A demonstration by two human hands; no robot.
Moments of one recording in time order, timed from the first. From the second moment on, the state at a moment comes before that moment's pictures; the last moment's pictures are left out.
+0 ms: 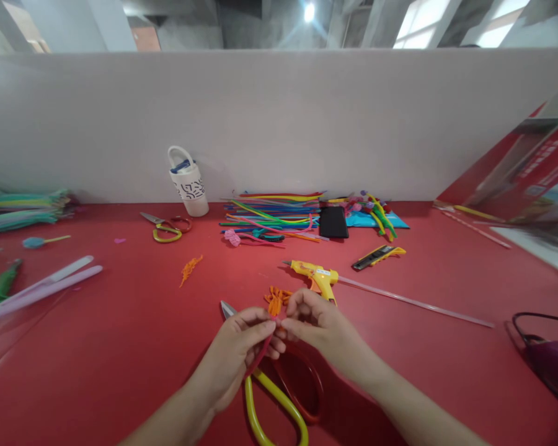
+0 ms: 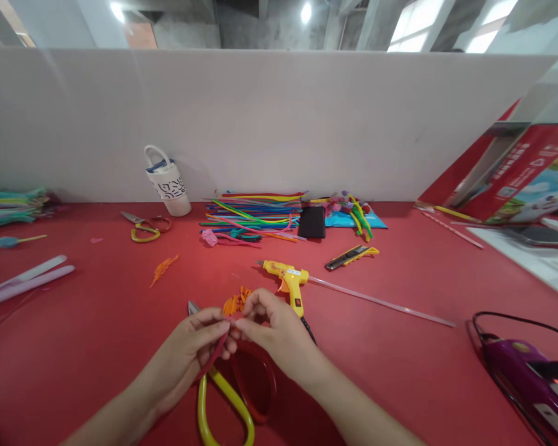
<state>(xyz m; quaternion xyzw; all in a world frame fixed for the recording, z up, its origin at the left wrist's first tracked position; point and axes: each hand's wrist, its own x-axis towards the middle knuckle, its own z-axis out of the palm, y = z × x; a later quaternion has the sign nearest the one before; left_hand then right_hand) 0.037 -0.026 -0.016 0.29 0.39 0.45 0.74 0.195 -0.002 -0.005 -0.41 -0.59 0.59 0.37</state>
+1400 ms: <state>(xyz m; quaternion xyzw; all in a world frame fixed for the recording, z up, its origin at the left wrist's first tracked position) 0.037 -0.028 -0.009 0.28 0.38 0.40 0.79 0.195 -0.009 0.003 -0.49 -0.73 0.31 0.36</state>
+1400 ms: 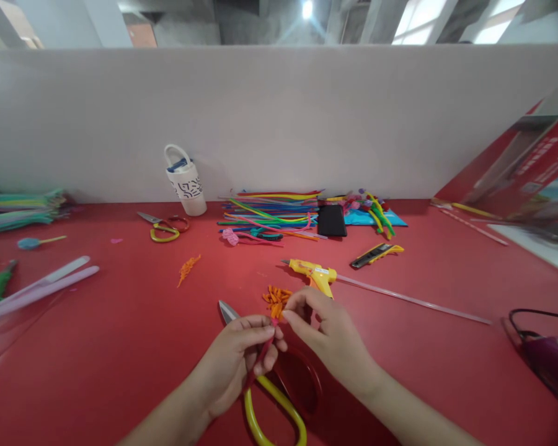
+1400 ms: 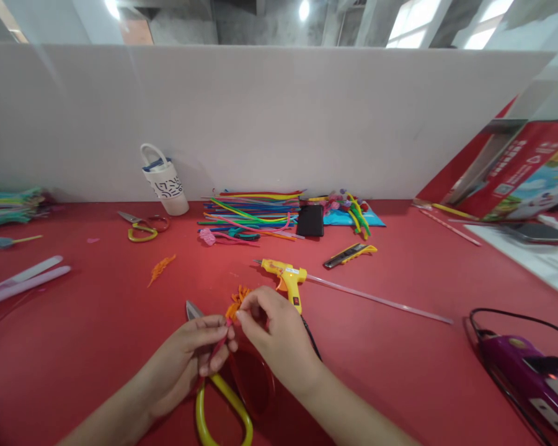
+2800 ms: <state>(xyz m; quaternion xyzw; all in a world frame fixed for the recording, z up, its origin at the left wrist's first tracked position) 0.031 -0.030 -0.008 0.37 0.35 0.40 0.76 0.199 -0.023 0.002 -0.37 -0.80 0.06 0.46</state>
